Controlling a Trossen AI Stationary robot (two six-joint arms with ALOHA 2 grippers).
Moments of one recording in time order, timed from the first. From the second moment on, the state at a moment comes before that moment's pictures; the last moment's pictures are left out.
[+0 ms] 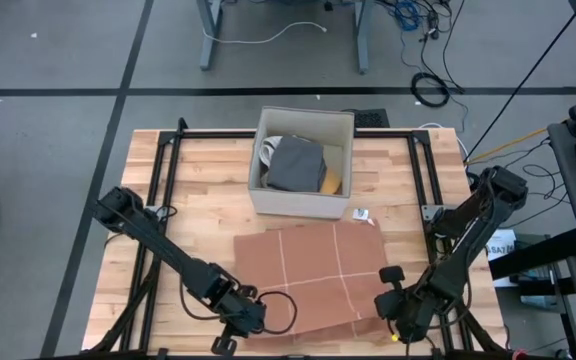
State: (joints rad) left arm -0.63 1.77 1.28 -0.51 0.27 -0.49; right arm 0.94 1.49 1.02 -0.73 0.15 0.78
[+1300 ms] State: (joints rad) left arm -0.66 1.85 1.28 -0.42 0.19 -0.55; right arm 0.94 1.62 1.01 -0.58 0.13 0.74
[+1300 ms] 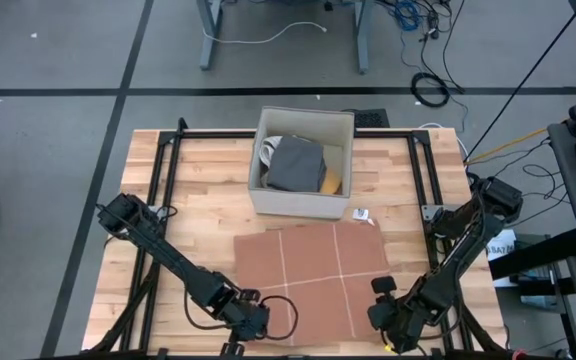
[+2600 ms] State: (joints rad) left arm -0.64 1.87 1.22 -0.40 -0.41 -0.60; right arm 0.86 1.62 1.02 -0.46 0.70 0.57
